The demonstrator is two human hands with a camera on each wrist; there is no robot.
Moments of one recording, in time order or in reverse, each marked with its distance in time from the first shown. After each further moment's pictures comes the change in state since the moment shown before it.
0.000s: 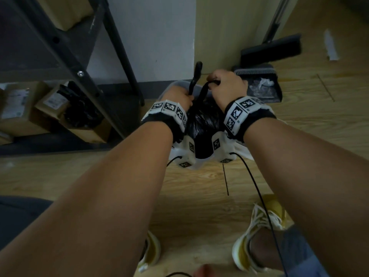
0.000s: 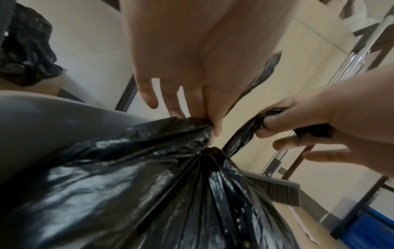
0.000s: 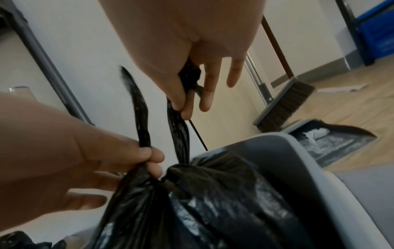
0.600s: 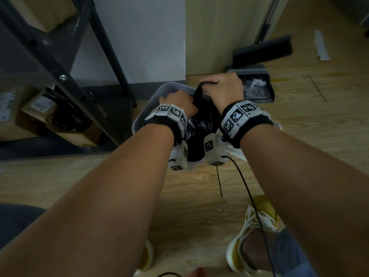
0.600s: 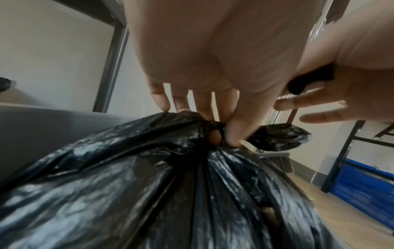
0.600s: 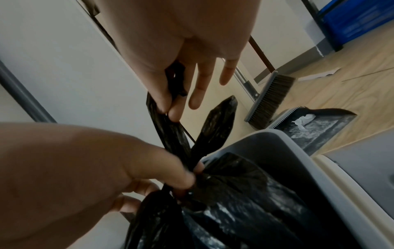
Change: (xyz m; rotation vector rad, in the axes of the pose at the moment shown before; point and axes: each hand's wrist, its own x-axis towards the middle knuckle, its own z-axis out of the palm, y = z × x) left_hand 0.006 0.021 0.023 0.404 -0.126 0.061; right_hand -0.005 0.003 -0.007 0.374 0.068 0.132
